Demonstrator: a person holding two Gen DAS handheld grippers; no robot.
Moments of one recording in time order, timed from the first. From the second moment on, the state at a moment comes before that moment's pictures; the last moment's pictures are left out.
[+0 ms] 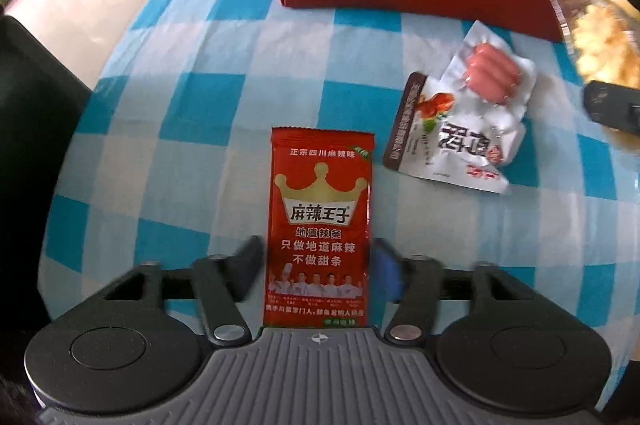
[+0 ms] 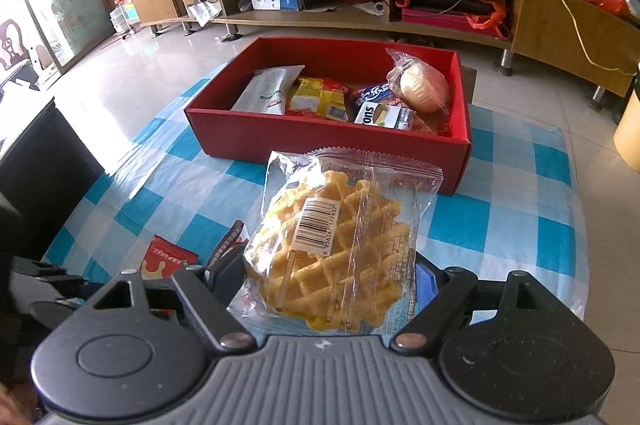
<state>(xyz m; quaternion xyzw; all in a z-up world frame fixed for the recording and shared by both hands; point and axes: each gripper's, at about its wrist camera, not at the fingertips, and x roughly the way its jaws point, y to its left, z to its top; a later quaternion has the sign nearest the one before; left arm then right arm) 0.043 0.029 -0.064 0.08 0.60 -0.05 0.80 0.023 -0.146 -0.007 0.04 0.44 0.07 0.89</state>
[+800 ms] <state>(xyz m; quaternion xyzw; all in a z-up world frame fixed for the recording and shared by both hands) 0.040 0.028 -0.008 0.04 0.53 -0.06 0.85 0.021 -0.145 -0.001 0.05 0.43 0.07 0.90</state>
